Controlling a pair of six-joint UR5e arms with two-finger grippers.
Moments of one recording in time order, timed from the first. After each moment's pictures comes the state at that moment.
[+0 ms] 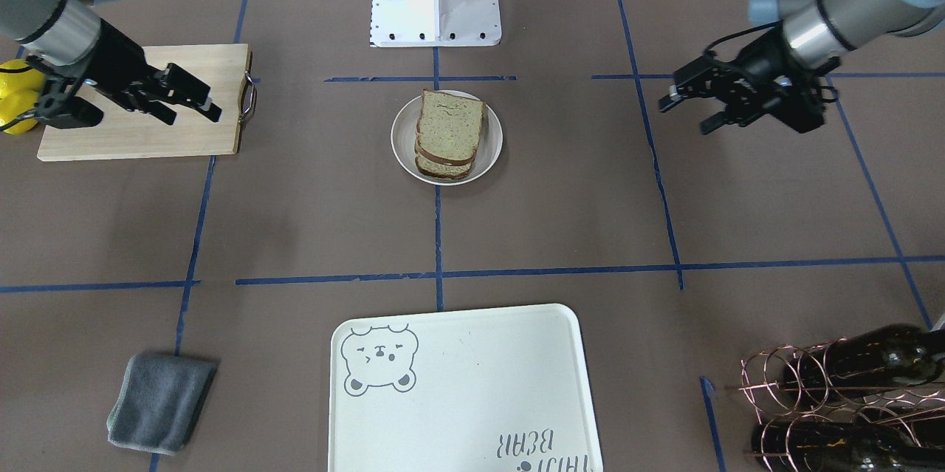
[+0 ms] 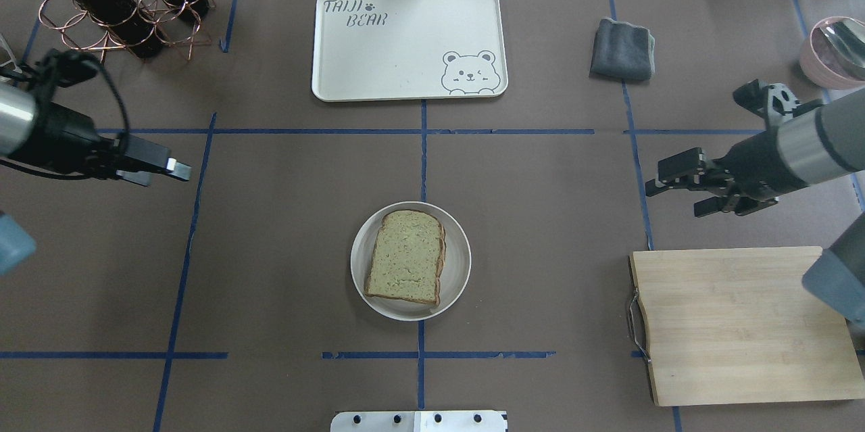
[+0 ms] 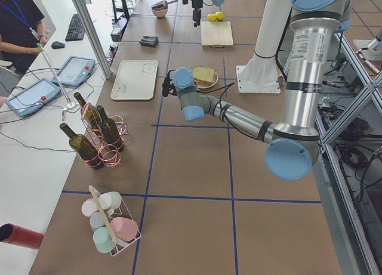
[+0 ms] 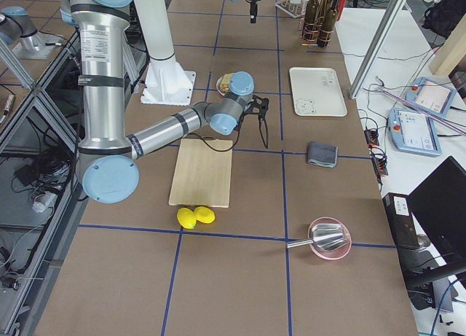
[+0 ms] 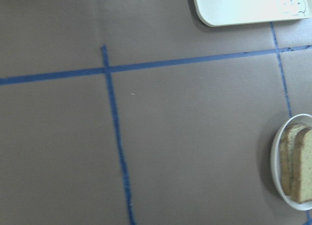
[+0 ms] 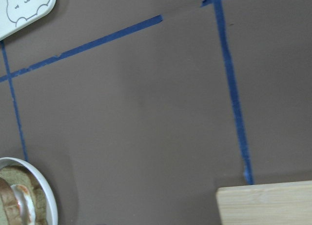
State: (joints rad) left arm -0.85 -1.72 -1.81 -2.41 -2.37 -1.23; right arm 0.92 -1.62 1.96 -0.95 2.38 1.30
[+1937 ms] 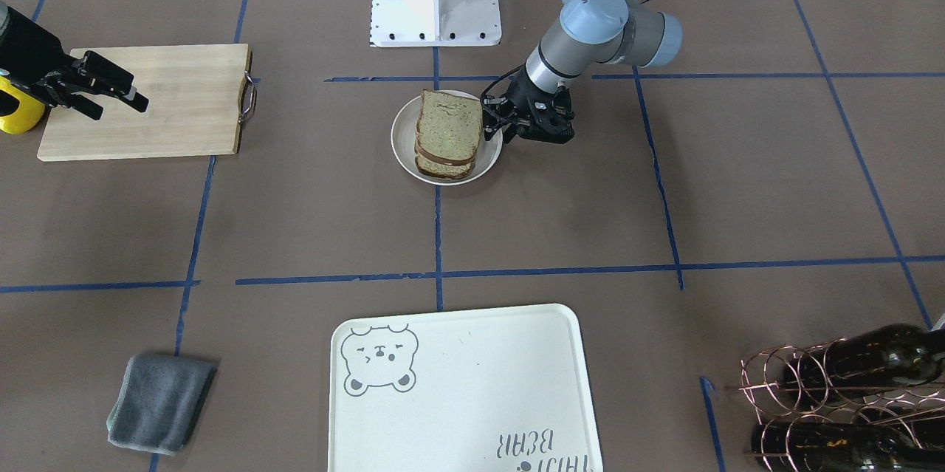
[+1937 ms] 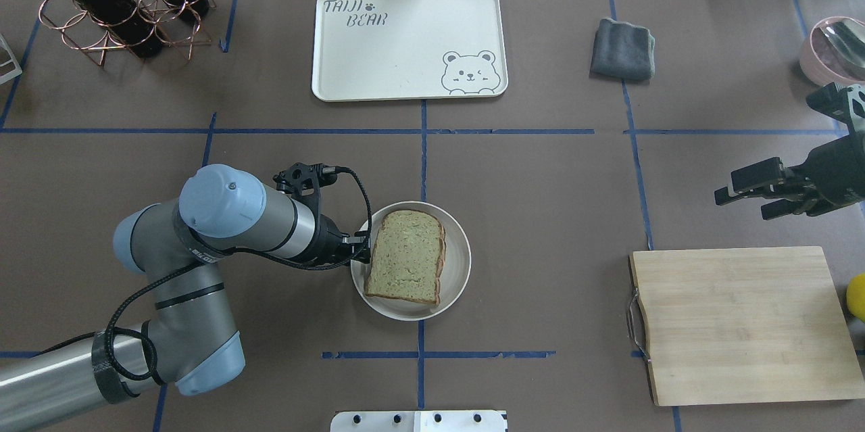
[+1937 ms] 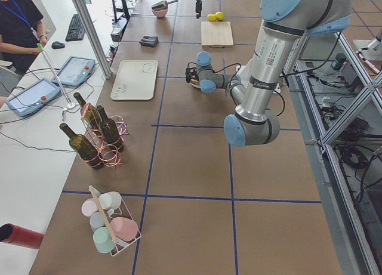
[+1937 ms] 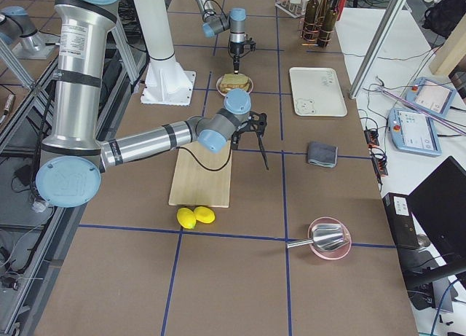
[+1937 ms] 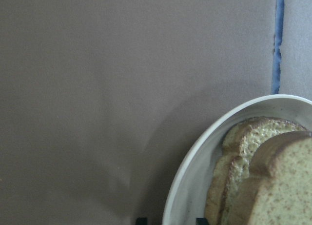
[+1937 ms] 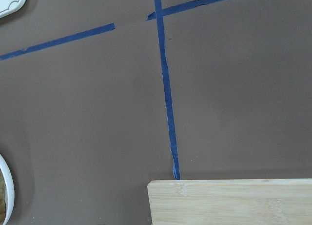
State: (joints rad) left arm -0.45 -2.02 -1.65 -2.15 -1.96 -1.42; right arm 1.00 -1.72 1.96 -0.95 2.44 1.12
